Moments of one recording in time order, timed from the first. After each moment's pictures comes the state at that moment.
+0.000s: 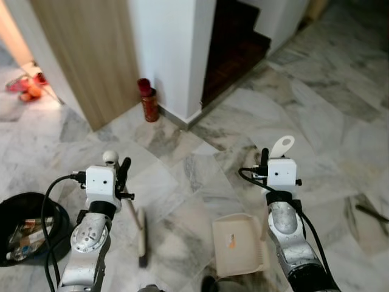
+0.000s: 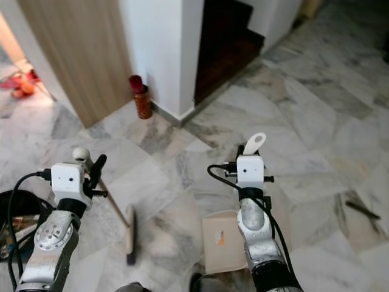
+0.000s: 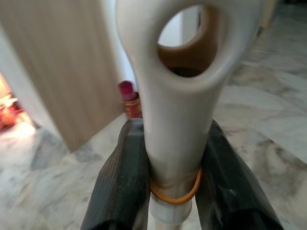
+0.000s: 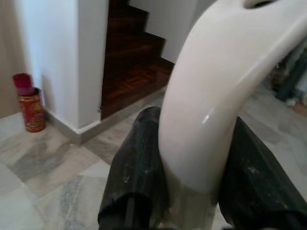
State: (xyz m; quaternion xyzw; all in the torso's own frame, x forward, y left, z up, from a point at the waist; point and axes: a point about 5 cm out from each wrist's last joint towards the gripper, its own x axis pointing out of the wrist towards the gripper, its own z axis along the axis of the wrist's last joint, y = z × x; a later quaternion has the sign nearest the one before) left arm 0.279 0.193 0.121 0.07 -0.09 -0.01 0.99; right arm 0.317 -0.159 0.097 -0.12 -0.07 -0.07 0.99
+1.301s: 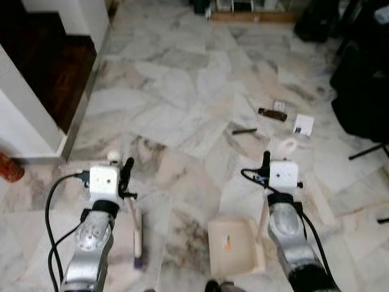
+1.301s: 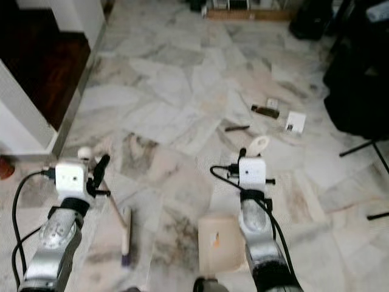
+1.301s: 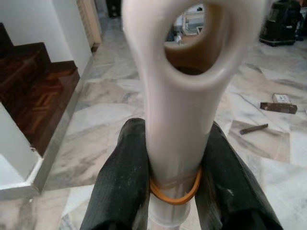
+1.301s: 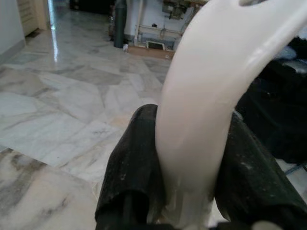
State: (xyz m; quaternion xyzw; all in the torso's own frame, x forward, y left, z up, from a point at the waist) left arm 0.282 0.187 0.120 0.06 -0.08 -0.01 0.99; right arm 0.316 -0.165 0.092 -0.12 -0.07 -0.07 0.99
